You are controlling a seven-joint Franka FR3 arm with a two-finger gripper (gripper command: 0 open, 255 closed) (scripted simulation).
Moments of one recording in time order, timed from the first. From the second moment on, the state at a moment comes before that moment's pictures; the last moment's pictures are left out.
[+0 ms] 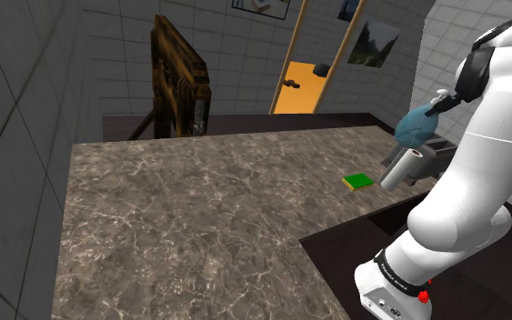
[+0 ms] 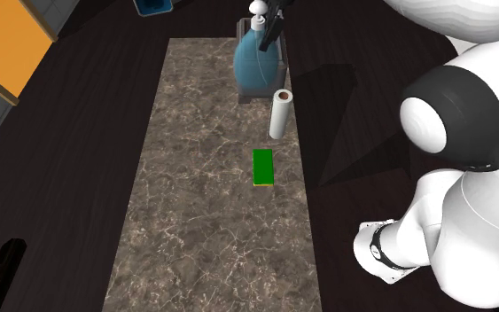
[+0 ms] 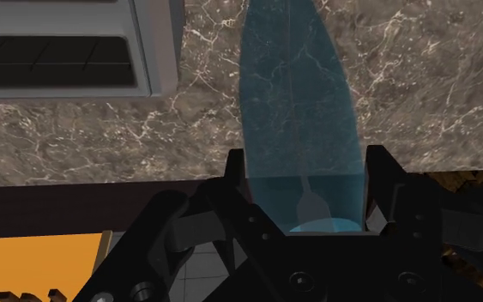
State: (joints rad) arm -0.39 0.33 -1.12 -1.58 0.70 1.66 -1.45
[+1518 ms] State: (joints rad) arm -0.39 0.41 -1.06 -1.80 0.81 1.88 -1.59
